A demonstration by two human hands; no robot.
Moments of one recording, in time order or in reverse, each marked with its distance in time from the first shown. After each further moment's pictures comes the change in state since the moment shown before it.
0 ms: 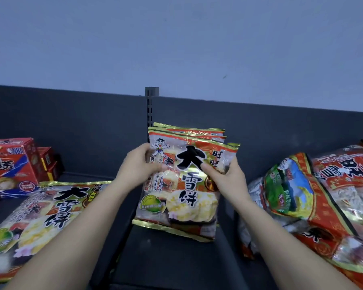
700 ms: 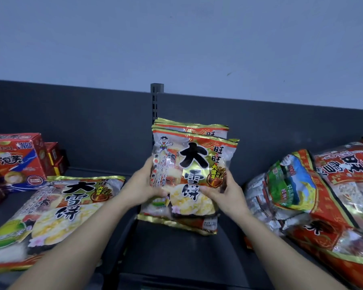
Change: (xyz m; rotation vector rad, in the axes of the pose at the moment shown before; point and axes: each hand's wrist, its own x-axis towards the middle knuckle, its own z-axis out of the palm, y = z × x) left_hand -0.022 -0.057 0.015 -0.069 -0.278 0.000; right_hand -0.026 0.045 0.011 -0.087 -0.157 0.057
